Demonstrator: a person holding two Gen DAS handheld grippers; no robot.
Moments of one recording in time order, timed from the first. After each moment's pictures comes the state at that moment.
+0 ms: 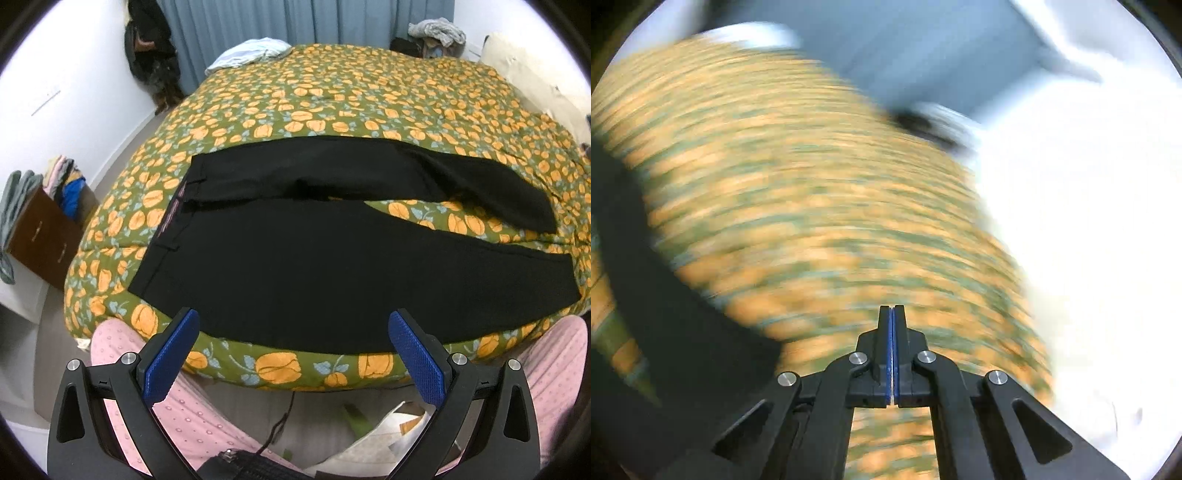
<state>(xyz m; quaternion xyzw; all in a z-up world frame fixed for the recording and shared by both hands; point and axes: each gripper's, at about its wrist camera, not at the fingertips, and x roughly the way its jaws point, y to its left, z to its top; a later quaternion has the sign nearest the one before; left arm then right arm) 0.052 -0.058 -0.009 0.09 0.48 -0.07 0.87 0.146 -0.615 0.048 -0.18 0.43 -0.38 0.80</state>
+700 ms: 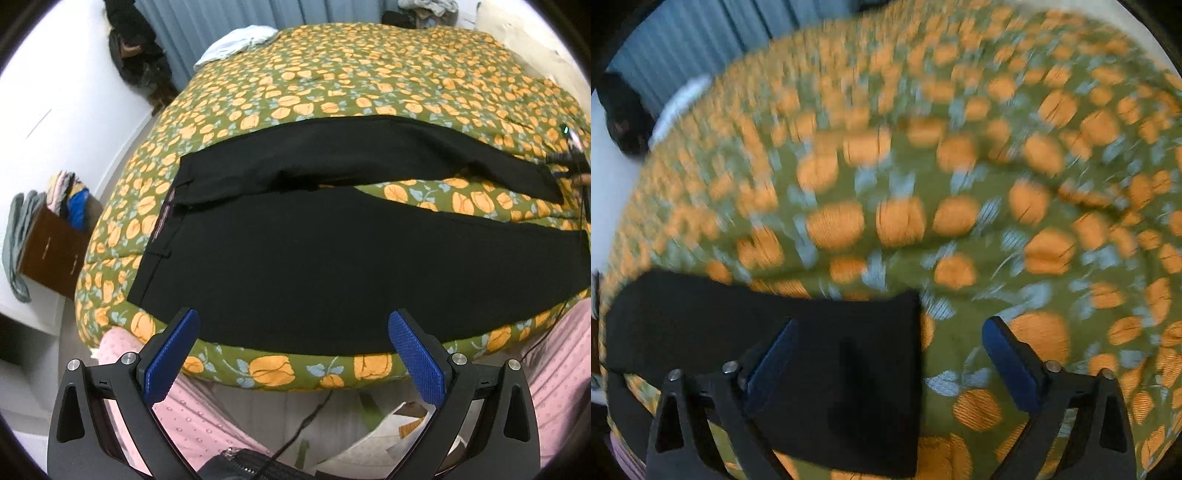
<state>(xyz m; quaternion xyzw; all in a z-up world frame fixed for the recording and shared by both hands) 0.068 -0.097 -0.020 0.14 0.51 -0.06 0.85 0.185 -0.682 -0.181 0.21 0.59 -0.18 0.76</state>
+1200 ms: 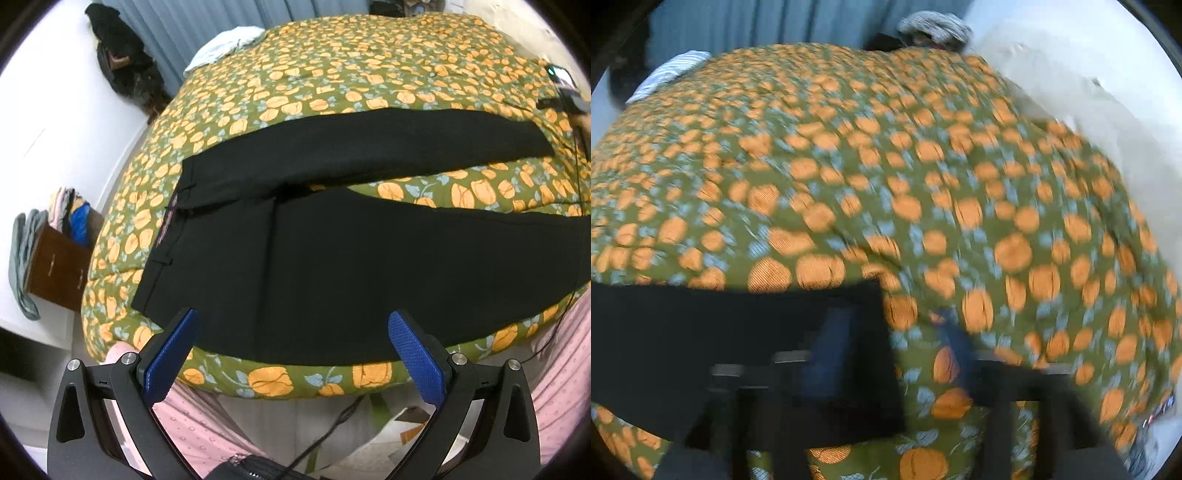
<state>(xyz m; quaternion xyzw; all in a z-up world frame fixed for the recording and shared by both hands) 0.078 -0.117 -0.028 0.18 0.51 -0.06 0.84 0.228 -0.703 -0.092 0.03 0.49 -0.29 0.82</state>
